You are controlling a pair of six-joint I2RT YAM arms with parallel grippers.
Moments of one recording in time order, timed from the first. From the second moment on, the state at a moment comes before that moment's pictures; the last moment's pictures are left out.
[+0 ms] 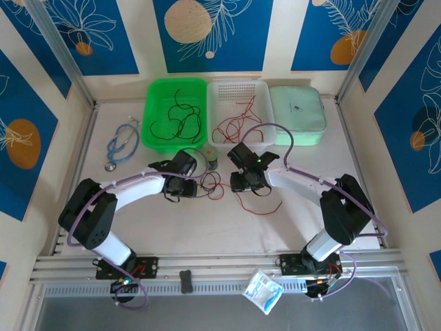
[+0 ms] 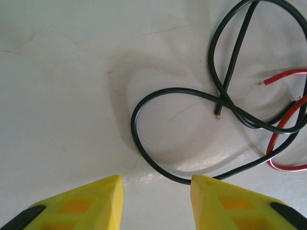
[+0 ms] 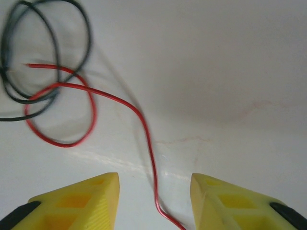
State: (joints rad) left arm -0.62 1.57 0.90 -0.54 0.00 -0.49; right arm 0.72 1.57 1.07 -0.77 0.07 0.58
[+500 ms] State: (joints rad) left arm -0.61 1.57 0.96 -0.54 0.01 -0.43; right arm 0.57 1.43 0.90 -0.97 0.11 1.20
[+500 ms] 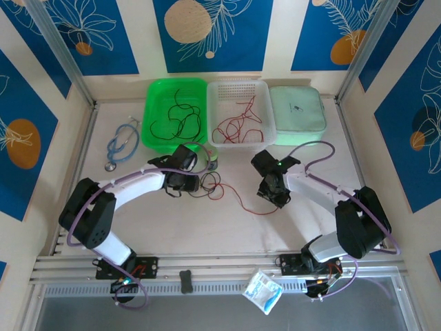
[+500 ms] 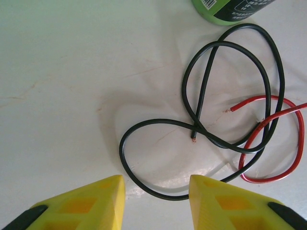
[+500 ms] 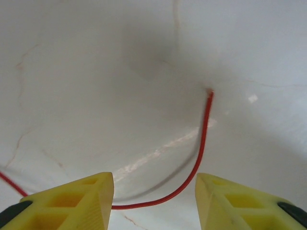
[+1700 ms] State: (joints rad) left arm -0.61 1.69 0.93 -0.48 -0.08 -0.41; right arm 0.55 1.37 0.78 -0.89 0.13 1.34
